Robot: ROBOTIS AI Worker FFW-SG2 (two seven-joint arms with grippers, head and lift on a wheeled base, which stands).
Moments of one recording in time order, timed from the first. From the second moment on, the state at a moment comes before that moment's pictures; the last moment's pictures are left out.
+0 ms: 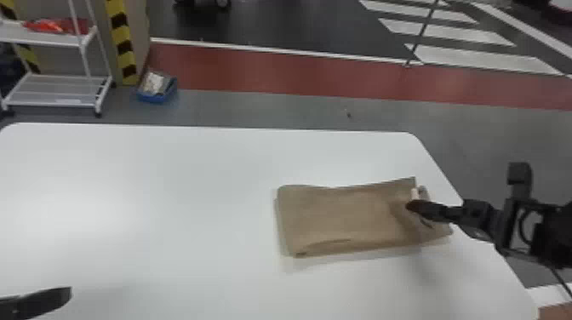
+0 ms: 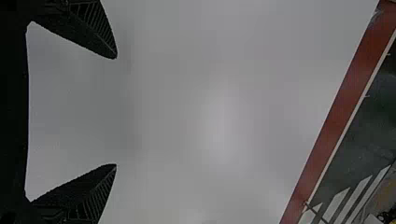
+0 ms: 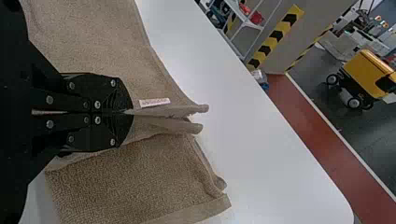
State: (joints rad) left arm 0.25 0.20 0.42 -2.31 0.27 1.56 -0.58; right arm -0.23 -0.41 -0.55 -1.47 -0.29 1.33 0.76
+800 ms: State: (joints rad) left arm 0.26 0.19 0.43 -2.30 0.27 1.56 -0.59; right arm -0.26 -0.45 -0.59 -1.38 -0.31 1.26 0.73
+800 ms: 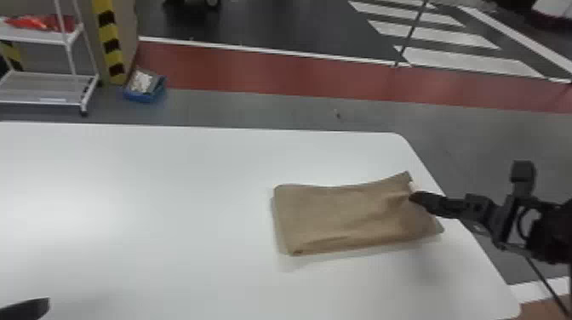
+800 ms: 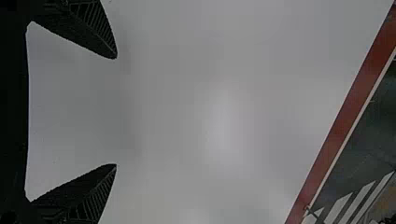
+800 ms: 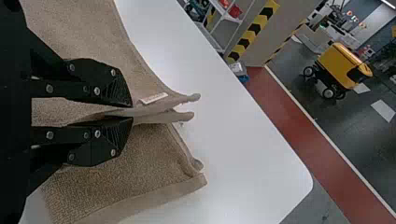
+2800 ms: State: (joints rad) left arm 0.24 0.18 0.39 -2.31 0.32 1.56 -0.60; right arm -0.21 -0.48 -0.54 -1.50 -0.27 1.51 0.73
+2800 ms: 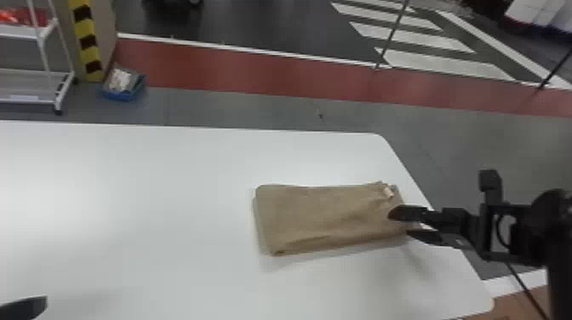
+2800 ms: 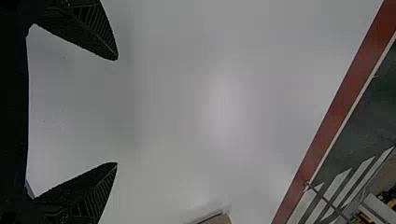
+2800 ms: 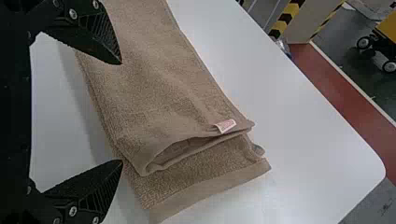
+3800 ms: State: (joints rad) left arm 0.25 0.19 0.44 -2.29 0.32 1.56 -0.61; right arm -0.28 -0.47 -0.38 -1.49 -0.18 1.57 0.74
